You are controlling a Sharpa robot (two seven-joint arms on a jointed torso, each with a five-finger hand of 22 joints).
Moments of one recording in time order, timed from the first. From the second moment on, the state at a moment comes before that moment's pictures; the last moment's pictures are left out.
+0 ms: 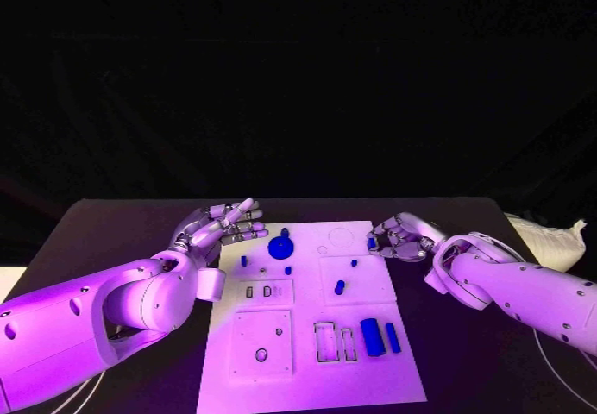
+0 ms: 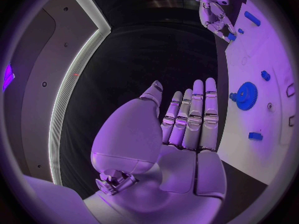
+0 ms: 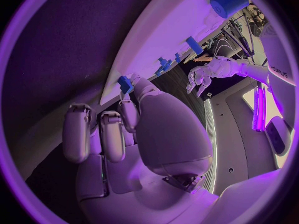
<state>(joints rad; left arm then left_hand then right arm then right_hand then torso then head) 1.15 -0.89 0.01 1.64 0.10 -0.36 0.45 1.38 0.01 0.09 0.17 0.07 0.93 0.23 0.07 0.07 0.99 0.18 0.08 0.07 1.11 0.13 0.13 0.20 0.17 1.00 0.23 0.23 0.09 1.03 -0.85 0.14 1.25 -1.20 -0.33 0.19 1.45 -0.06 0.17 0.10 0.21 1.02 0.14 0.09 0.09 1.38 0.06 1.23 1.31 1.47 -0.02 1.52 1.31 0.08 1.43 0.09 1.40 1.23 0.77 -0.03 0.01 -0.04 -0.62</state>
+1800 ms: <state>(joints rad) 1.15 -0.89 0.01 1.65 0.10 -0.36 0.45 1.38 0.01 0.09 0.17 0.07 0.93 0.23 0.07 0.07 0.99 0.18 0.08 0.07 1.11 0.13 0.13 0.20 0.17 1.00 0.23 0.23 0.09 1.03 -0.83 0.14 1.34 -1.25 -0.40 0.10 1.43 -0.02 0.31 0.02 0.16 1.10 0.11 0.11 0.10 1.38 0.05 1.26 1.31 1.47 -0.05 1.53 1.31 0.08 1.44 0.06 1.41 1.25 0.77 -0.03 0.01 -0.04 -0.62</state>
